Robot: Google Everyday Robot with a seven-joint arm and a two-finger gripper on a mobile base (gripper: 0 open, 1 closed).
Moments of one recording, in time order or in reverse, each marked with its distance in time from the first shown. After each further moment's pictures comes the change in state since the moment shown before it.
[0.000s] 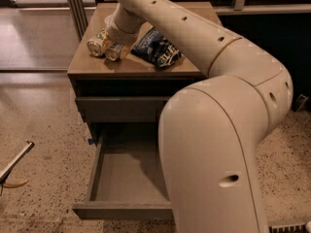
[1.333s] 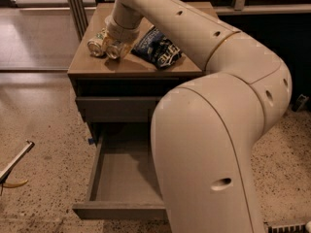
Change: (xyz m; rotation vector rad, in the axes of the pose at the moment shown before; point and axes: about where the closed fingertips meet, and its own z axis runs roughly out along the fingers) arm 0.002 -0.007 -0.016 0.090 0.011 0.030
